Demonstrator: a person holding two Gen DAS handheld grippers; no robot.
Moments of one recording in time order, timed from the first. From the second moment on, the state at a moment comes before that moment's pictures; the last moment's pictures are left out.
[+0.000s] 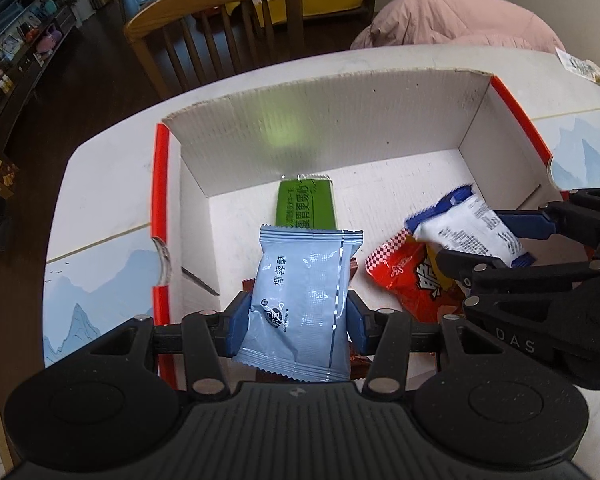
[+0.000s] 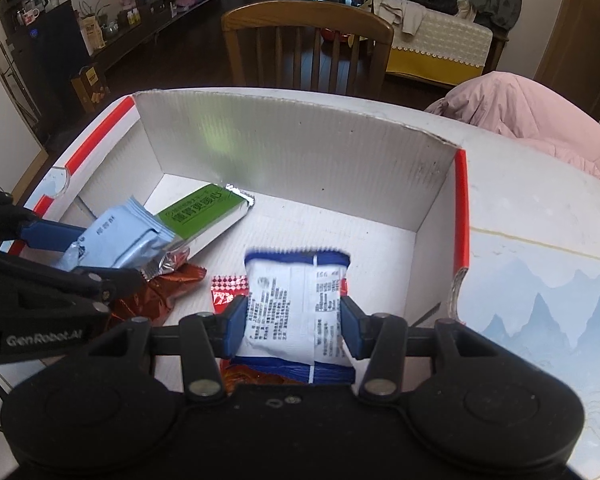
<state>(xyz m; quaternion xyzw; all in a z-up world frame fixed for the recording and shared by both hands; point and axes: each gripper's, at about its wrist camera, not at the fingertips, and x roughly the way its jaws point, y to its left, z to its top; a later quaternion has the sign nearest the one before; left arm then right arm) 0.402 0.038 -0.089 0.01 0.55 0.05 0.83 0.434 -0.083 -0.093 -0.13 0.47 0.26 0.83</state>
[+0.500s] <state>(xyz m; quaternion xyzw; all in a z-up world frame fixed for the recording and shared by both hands) 0.397 0.040 -0.096 0.01 0.56 0.04 0.83 0.430 -0.087 -0.095 -0.13 0.47 0.26 0.83</state>
